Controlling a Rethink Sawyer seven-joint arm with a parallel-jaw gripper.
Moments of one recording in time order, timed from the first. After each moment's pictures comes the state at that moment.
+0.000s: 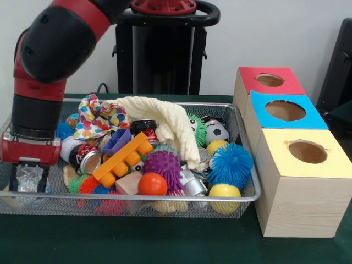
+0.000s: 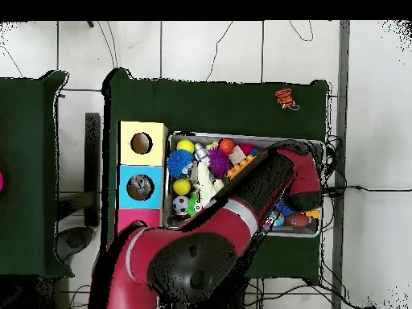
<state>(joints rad) -0.06 0.17 -0.81 0.91 -1.50 -0.47 3.32</state>
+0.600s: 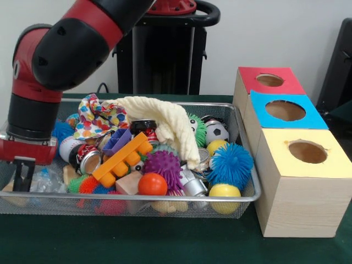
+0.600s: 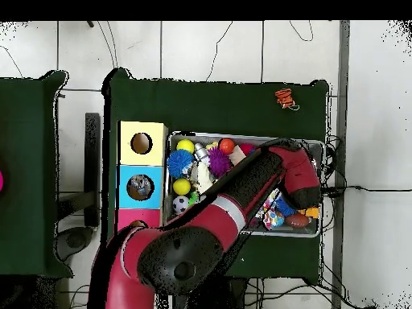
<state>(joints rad) -0.04 0.23 -0.88 0.89 -1.54 -0.47 3.41</state>
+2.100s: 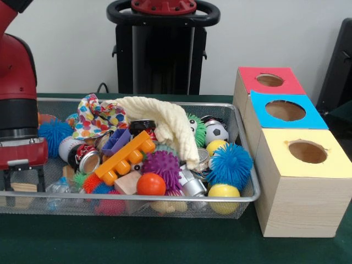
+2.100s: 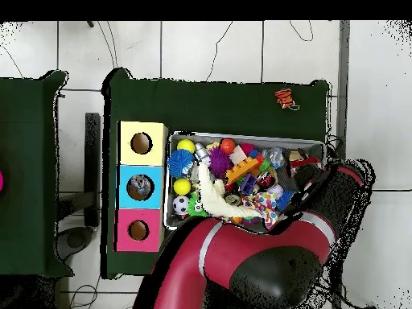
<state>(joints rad) -0.31 0.09 -0.65 0.91 -1.25 -0.78 2.96</state>
